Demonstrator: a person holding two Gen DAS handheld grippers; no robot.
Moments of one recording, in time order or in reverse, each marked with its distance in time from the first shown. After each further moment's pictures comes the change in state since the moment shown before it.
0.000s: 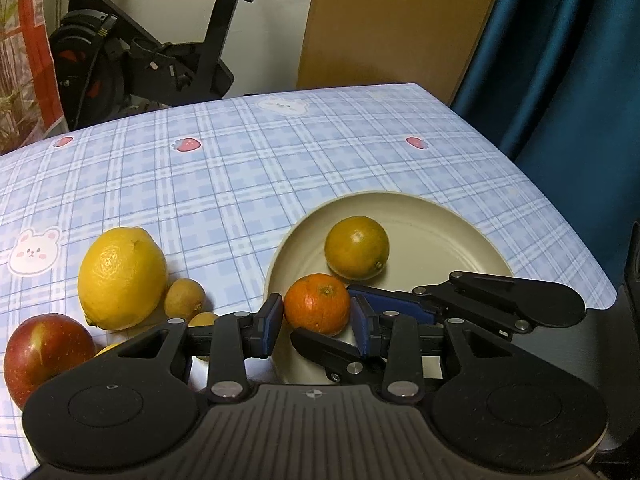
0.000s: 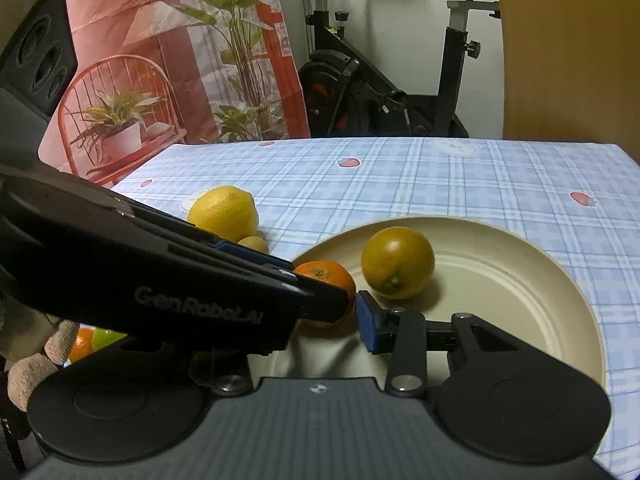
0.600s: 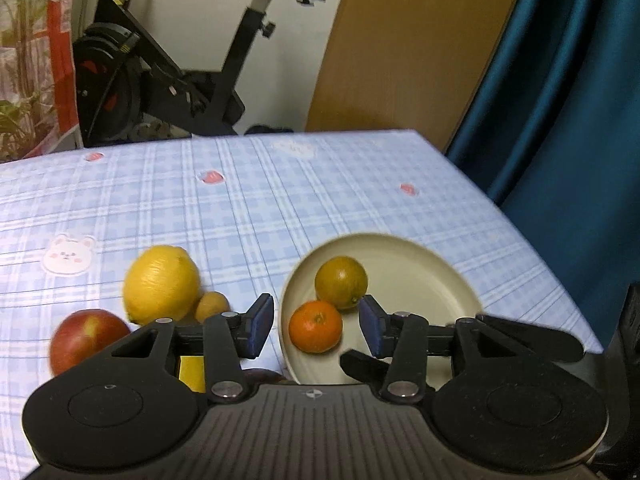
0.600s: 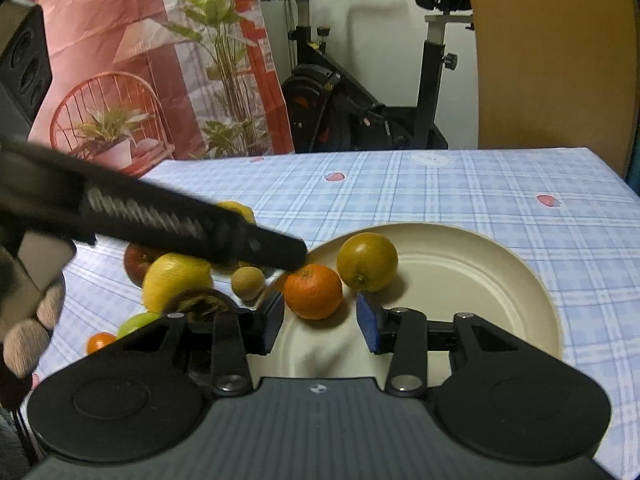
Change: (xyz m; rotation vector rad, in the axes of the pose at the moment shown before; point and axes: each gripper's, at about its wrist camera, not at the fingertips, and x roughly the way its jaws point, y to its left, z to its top) left arm -0.059 0.012 -0.006 -0.076 -0.120 -0.020; right arm -0.043 0.010 -0.005 0.036 -0.050 -0.045
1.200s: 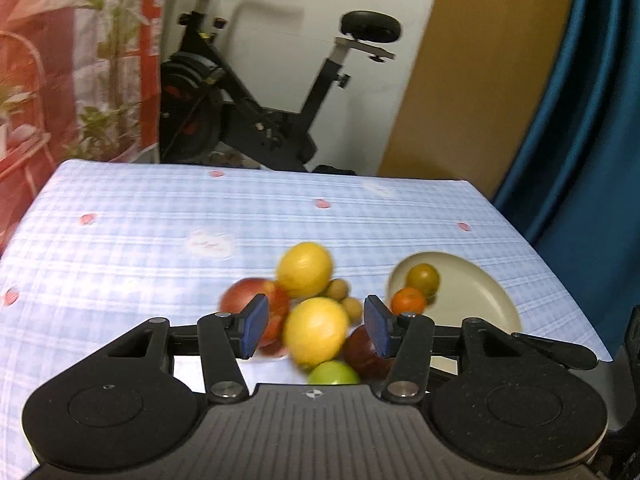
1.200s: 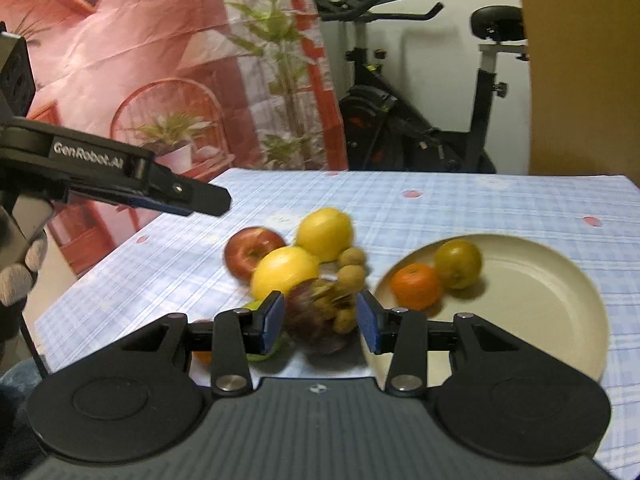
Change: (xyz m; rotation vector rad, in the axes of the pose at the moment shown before) left arm -0.110 0.054 -0.038 -0.090 -0.121 0.158; right arm -0.025 0.064 -0.016 -0.083 -0.034 0.137
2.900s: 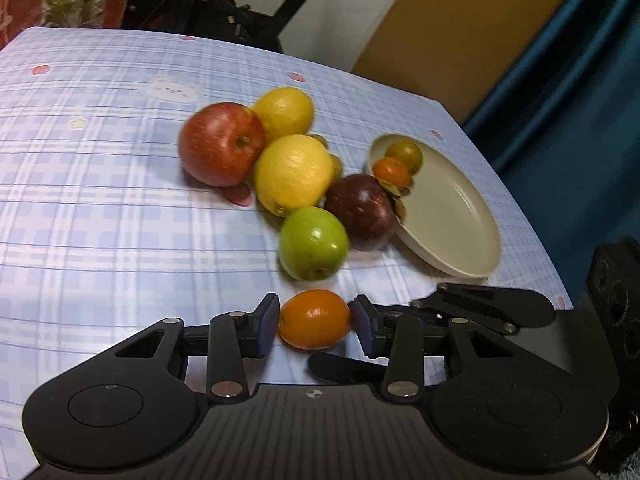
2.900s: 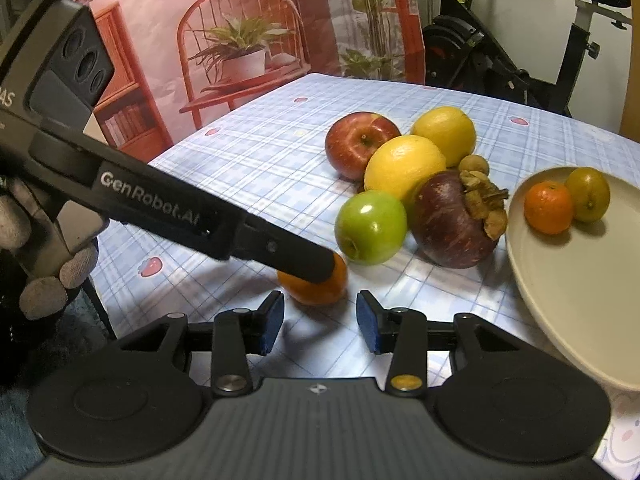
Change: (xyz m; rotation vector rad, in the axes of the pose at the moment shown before) left arm 0.037 0.022 -0.075 -0.091 0.232 -0.220; right arm 0.040 0.047 -0.036 -0.132 0.231 0.154
